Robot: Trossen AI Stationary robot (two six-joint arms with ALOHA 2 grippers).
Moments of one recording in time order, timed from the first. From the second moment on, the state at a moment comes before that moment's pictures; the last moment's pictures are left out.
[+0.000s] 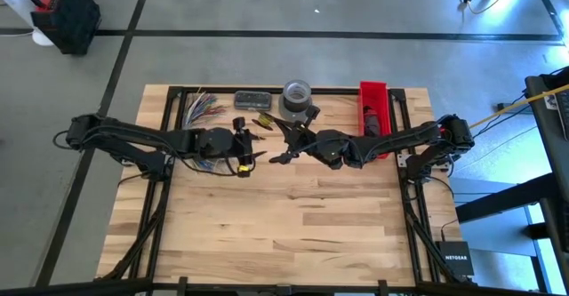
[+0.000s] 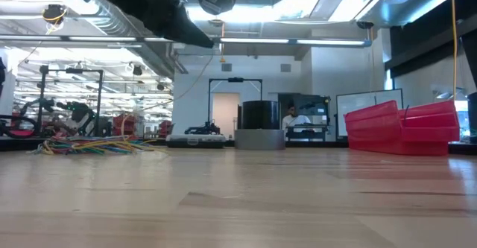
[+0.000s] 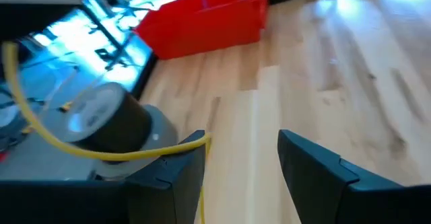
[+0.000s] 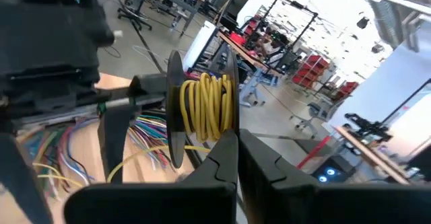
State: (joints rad) left arm -0.01 1.20 0.73 0.04 -0.33 0.27; right arm 0.10 1.61 1.14 0.42 0.72 -0.49
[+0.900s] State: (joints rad) left arm 0.00 1.13 0.73 0.08 -0.55 0.10; right arm 0.10 1.61 1.14 0.40 0.77 -0.51
